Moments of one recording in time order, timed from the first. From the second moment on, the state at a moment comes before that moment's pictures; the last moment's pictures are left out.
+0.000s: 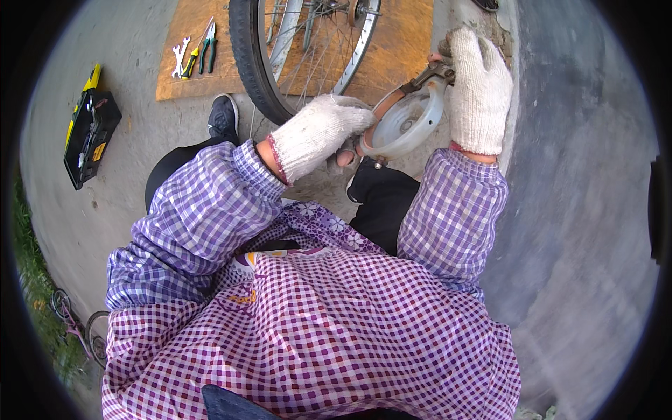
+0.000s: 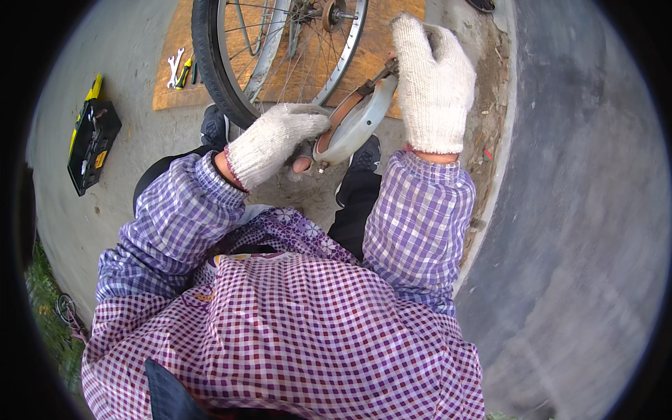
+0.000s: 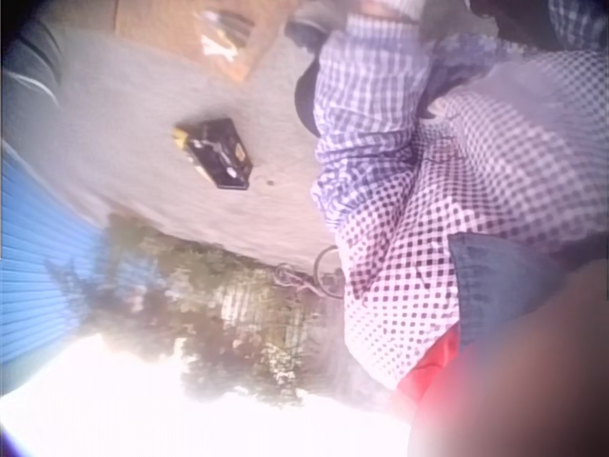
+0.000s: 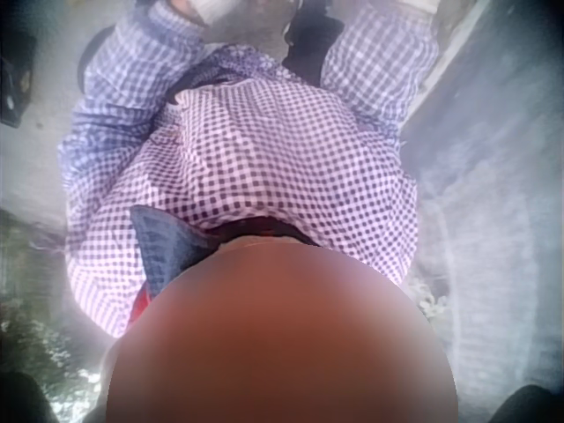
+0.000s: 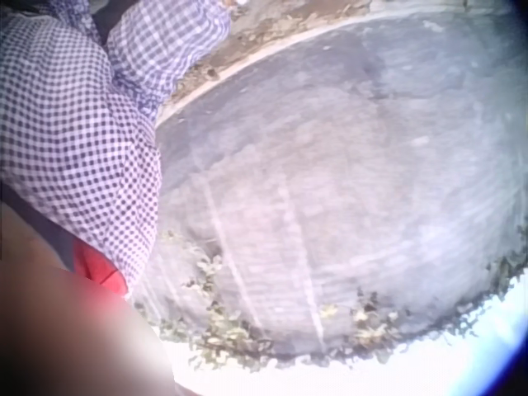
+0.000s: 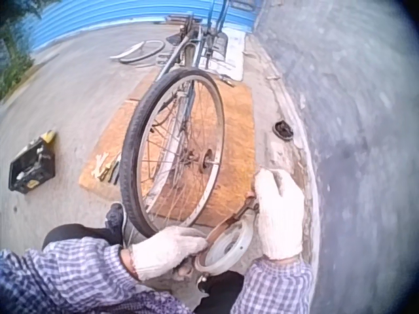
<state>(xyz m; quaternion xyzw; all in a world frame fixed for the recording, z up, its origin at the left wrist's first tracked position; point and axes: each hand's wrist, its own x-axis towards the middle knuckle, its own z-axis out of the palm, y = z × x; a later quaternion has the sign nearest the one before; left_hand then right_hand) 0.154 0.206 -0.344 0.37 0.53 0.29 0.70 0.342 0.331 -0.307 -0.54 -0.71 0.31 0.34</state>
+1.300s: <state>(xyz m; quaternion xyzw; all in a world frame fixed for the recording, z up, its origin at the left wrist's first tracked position) 0.147 0.201 -0.333 0.28 0.54 0.28 0.74 0.337 0.329 -0.315 -0.54 -0.63 0.43 0.36</state>
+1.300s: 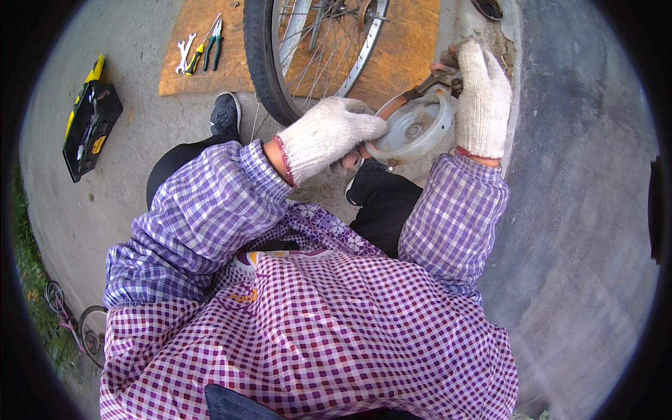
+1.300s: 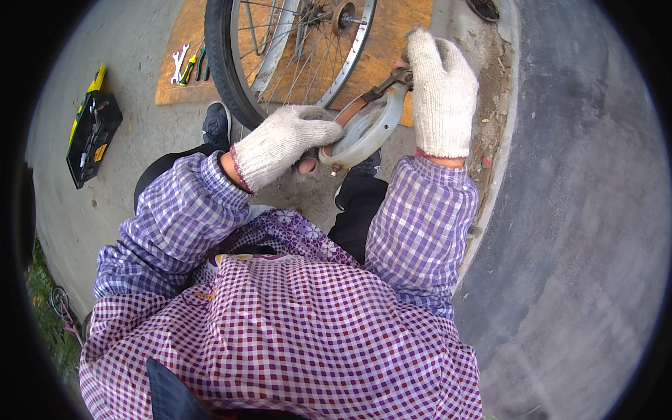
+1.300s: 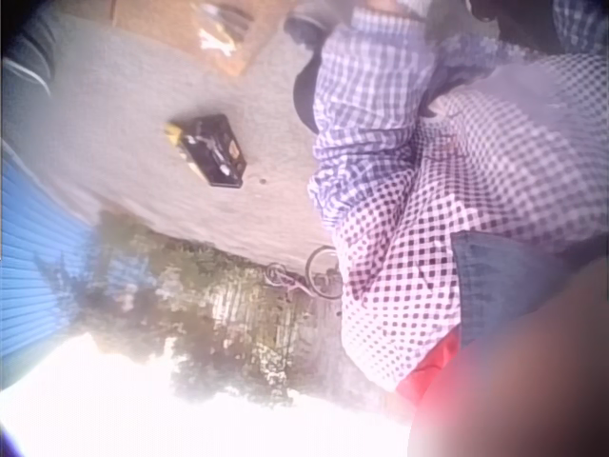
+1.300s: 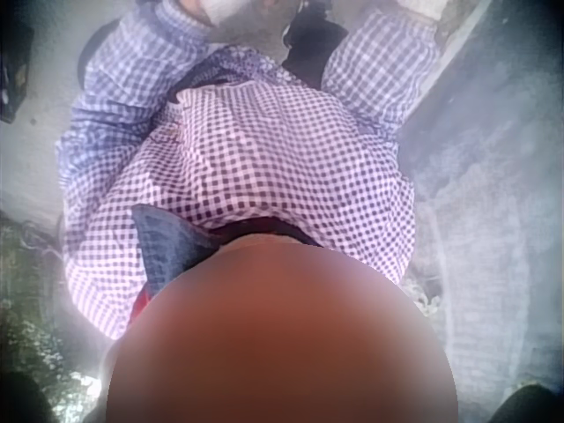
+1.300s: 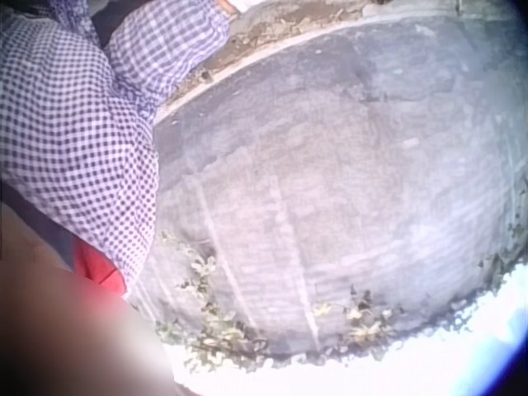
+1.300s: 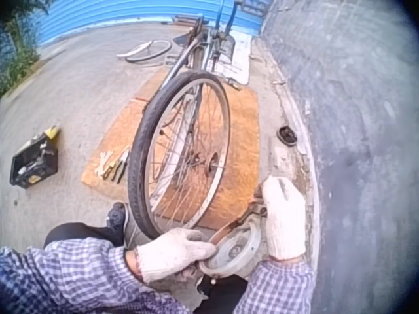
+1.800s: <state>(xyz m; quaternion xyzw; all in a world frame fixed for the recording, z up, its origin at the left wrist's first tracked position) 0.139 0.217 -0.273 0.25 0.58 0.28 0.72 0.315 0.348 -0.247 -0.54 -0.59 0.49 0.35</state>
